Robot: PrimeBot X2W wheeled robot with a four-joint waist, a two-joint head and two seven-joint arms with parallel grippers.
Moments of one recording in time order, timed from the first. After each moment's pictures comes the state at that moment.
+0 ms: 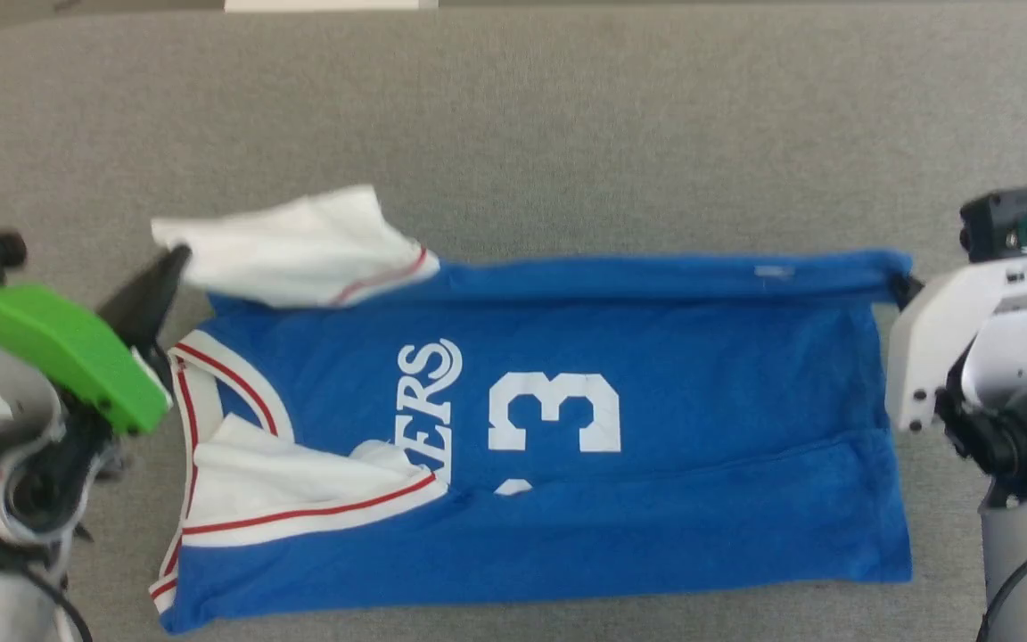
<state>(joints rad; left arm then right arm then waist) -0.33 0.57 -0.13 -0.13 -1.01 0.10 0.45 -0.38 -0.12 -0.11 -0.02 0.06 0.13 0.80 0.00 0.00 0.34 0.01</state>
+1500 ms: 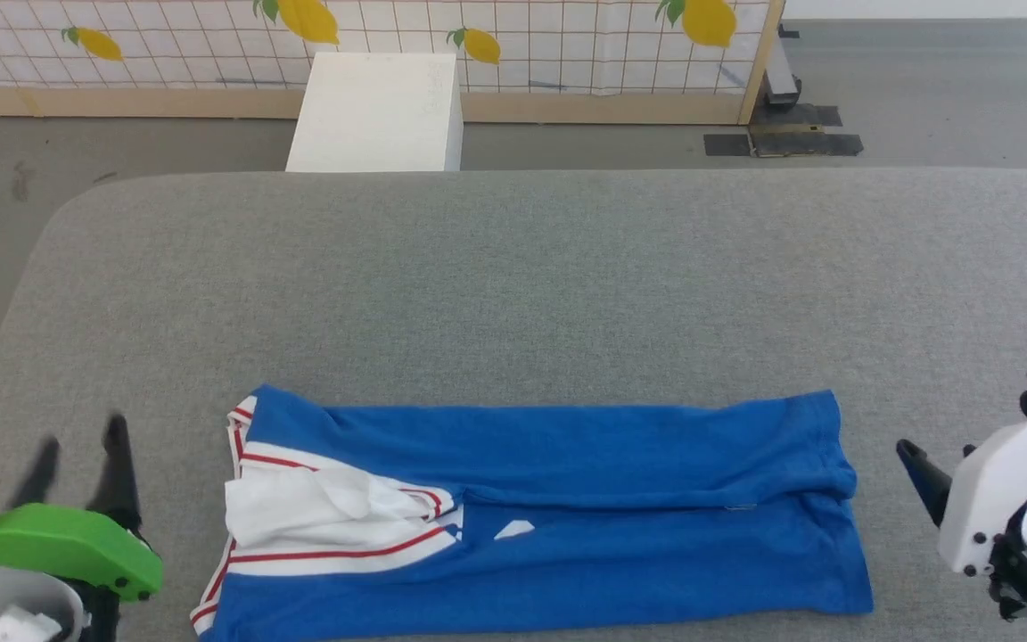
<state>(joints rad) 0.07 0.51 -0.09 -0.13 -0.81 0.32 0.07 -0.07 -0.08 -0.25 -0.15 0.23 0.13 0.88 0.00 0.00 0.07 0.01</state>
